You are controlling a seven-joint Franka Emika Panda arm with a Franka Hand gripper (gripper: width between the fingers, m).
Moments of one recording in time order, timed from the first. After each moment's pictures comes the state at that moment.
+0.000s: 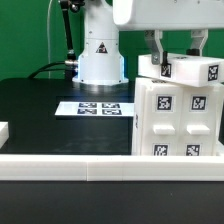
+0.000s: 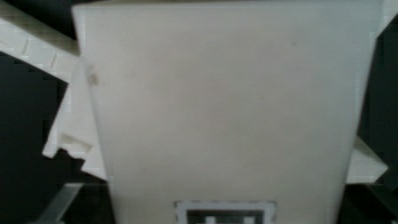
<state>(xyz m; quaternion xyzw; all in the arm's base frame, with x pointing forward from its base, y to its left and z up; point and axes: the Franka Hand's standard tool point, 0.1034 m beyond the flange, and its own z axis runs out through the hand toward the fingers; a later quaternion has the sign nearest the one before) 0.608 0.077 0.160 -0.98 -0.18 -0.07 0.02</state>
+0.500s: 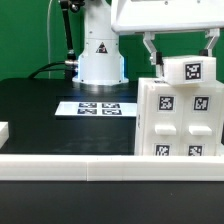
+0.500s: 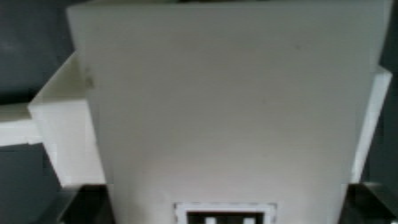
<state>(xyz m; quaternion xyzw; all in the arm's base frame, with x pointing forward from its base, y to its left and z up) 0.608 0.082 0.159 -0.99 0.08 -0.12 0.04</state>
